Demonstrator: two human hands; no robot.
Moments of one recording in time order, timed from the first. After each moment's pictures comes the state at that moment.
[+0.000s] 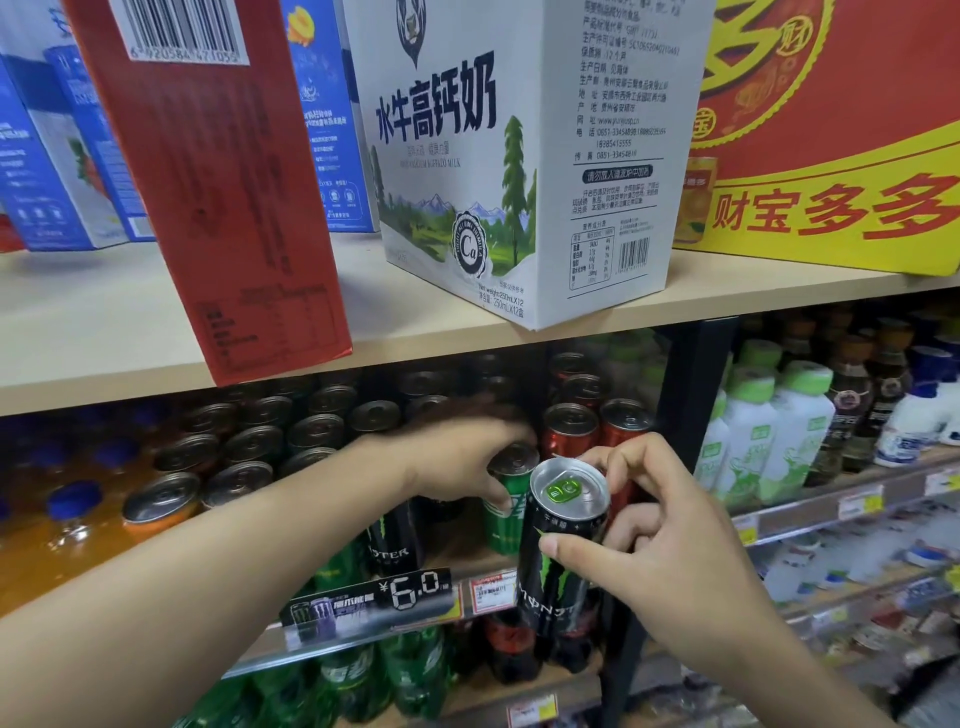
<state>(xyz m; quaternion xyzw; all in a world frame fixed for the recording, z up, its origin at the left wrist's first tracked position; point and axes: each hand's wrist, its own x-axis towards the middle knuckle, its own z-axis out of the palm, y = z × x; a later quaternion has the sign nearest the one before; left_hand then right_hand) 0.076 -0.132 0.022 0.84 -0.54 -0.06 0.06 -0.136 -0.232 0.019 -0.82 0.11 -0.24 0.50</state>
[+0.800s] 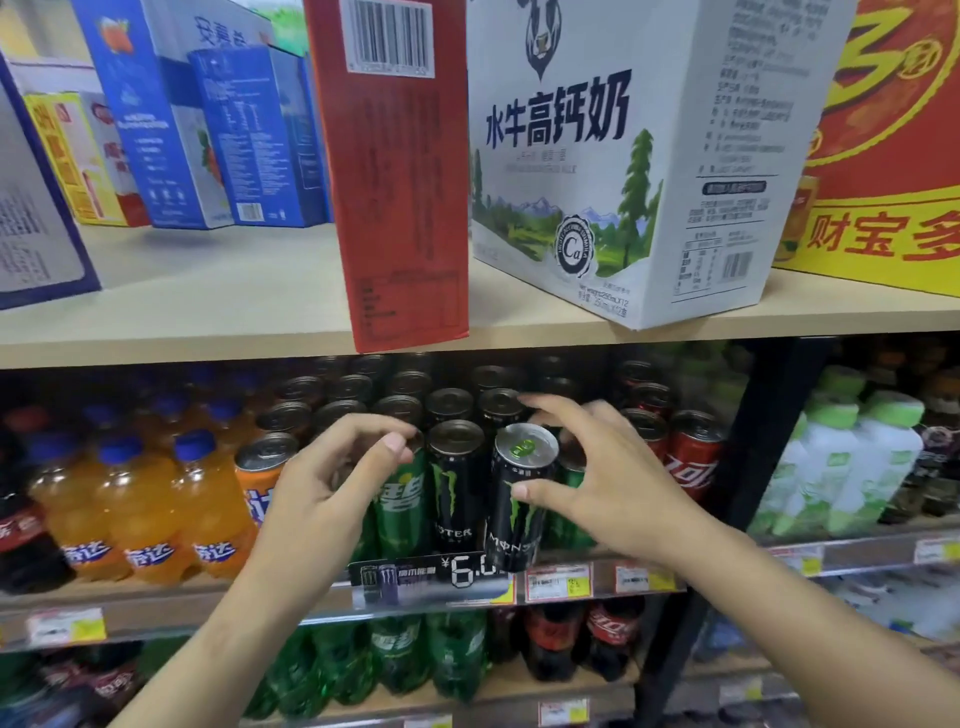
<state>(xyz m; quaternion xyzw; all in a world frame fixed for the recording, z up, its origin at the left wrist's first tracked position) -0.002 0.031 0.016 0.74 -0.26 0.11 0.61 -0.053 -0.211 0.024 -0.94 -0.01 -0.14 0.32</state>
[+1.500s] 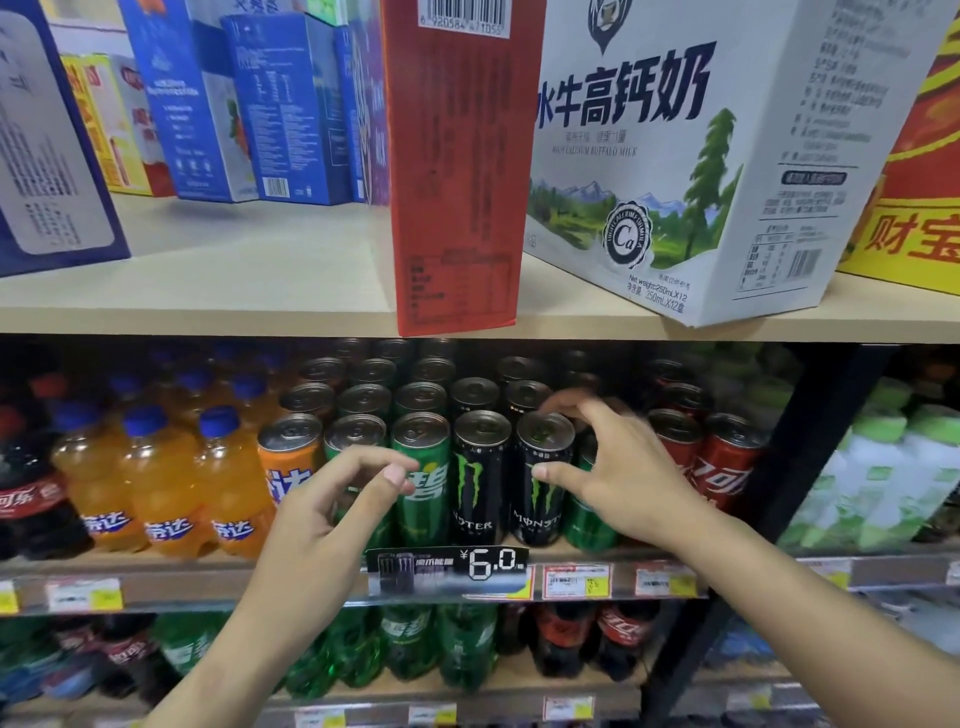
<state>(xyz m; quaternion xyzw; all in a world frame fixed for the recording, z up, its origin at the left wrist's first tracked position) -0.010 0.053 -0.010 0.75 -0.21 0.09 0.62 -0.013 -0.218 0.002 -0.95 0.00 -0.18 0.27</state>
